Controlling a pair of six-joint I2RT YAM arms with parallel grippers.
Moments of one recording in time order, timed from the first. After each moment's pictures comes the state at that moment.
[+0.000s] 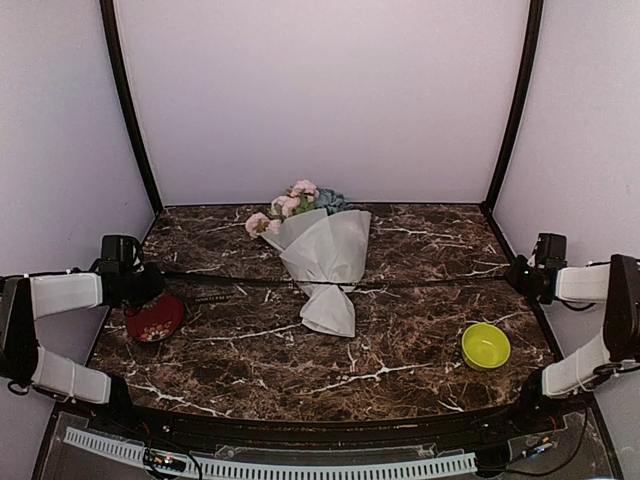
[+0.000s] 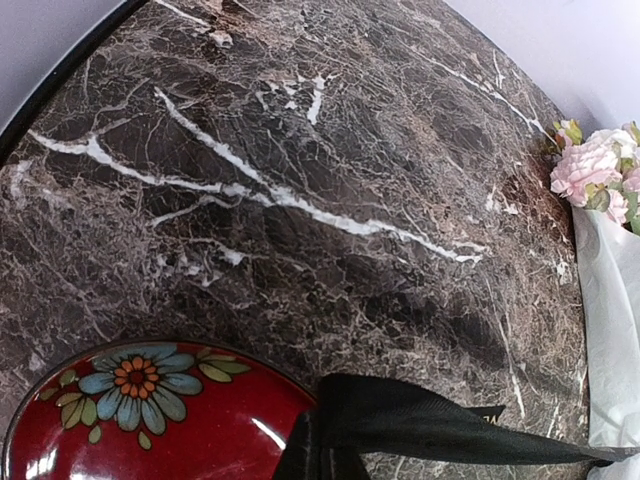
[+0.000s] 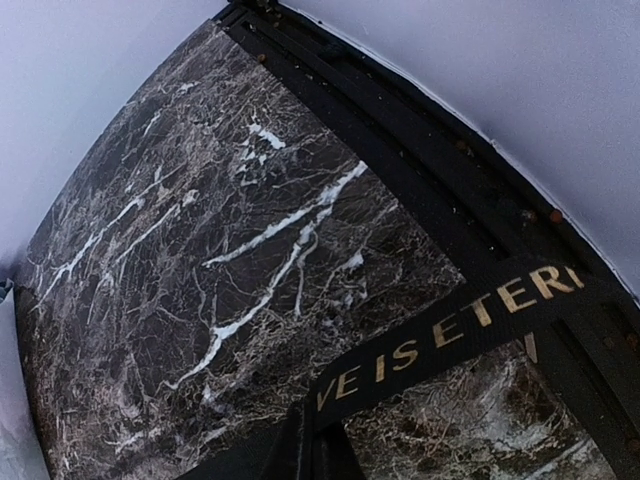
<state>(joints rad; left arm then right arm) 0.05 1.26 0.54 -0.07 0.06 -0.54 -0.23 1.34 0.54 0.10 -0.07 0.54</state>
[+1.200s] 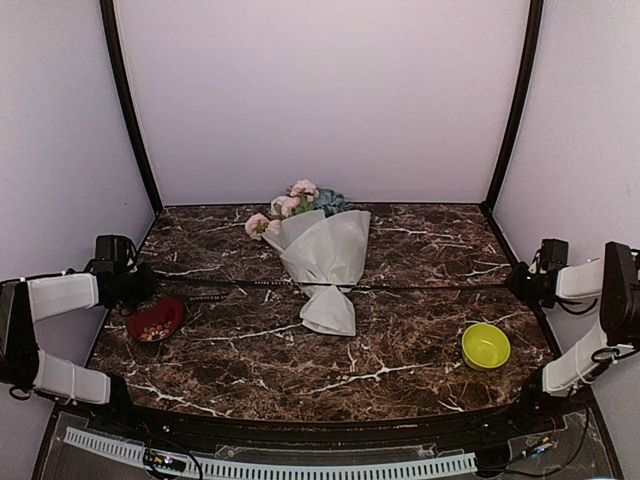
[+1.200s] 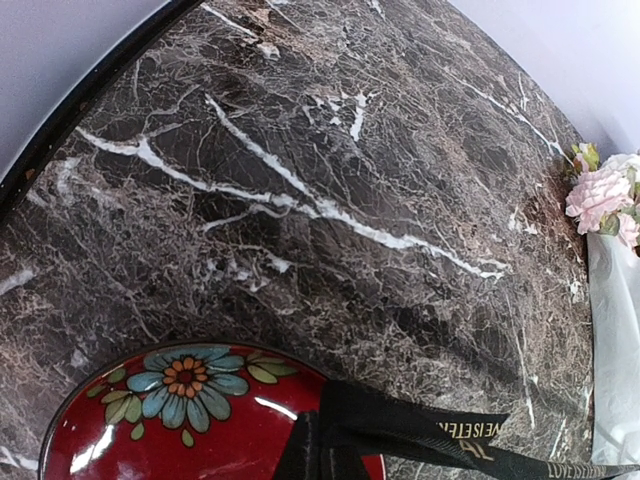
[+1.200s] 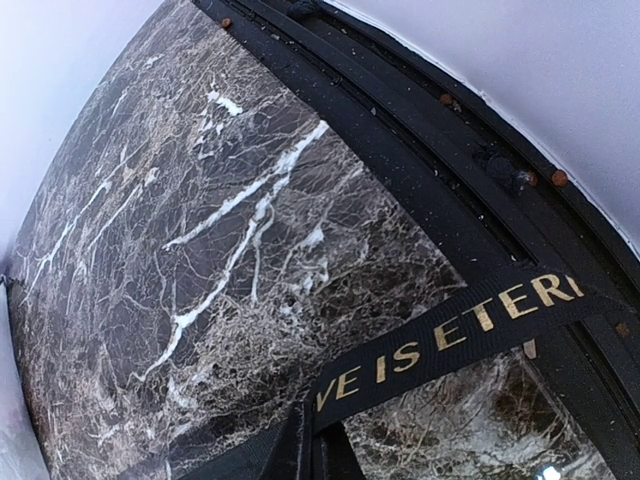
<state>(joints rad) 0.10 1.23 0.54 -0.11 0.04 -0.54 -0.30 1.44 0.54 0.12 -0.17 0.53</state>
